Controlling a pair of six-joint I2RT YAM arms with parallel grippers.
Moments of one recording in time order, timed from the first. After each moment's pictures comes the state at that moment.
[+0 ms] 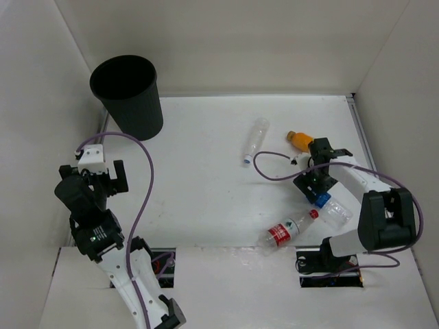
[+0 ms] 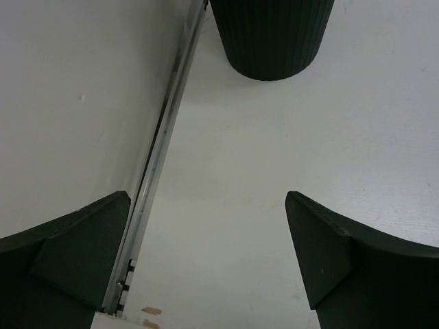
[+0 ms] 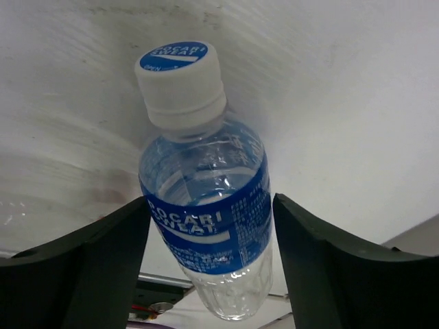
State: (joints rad) left arm 0.59 0.50 0.94 -0.76 0.34 0.28; right arm 0.12 1.42 0.88 -0.87 0.06 -0.52
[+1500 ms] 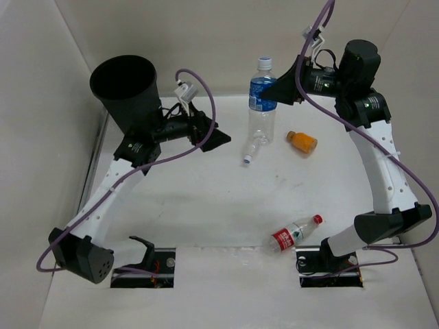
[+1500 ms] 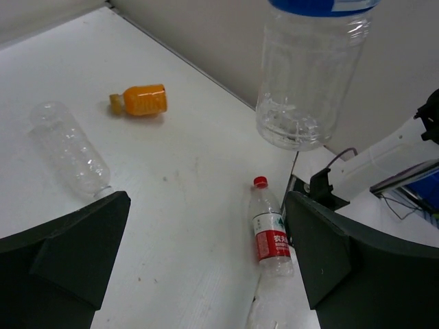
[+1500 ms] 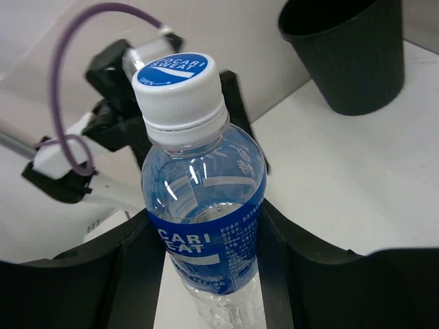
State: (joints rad) left arm -0.39 1.19 1.24 -0.15 0.81 -0.36; right arm 0.25 1.51 1.92 -0.46 -1.03 0.52
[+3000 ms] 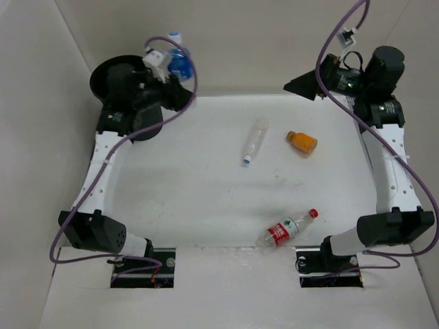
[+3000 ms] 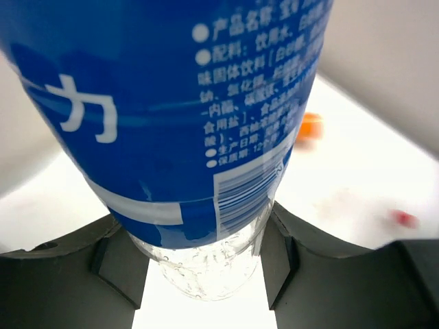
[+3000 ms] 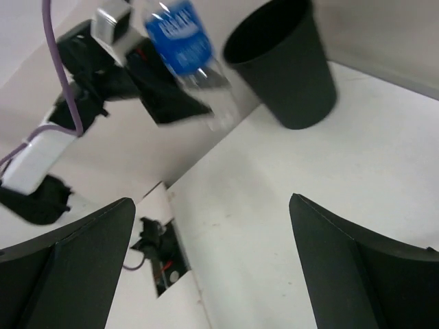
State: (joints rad) left arm -0.23 1.41 1.55 -0.31 0.67 -0.06; right arm 0.07 1.48 1.80 -0.27 -1.09 0.59
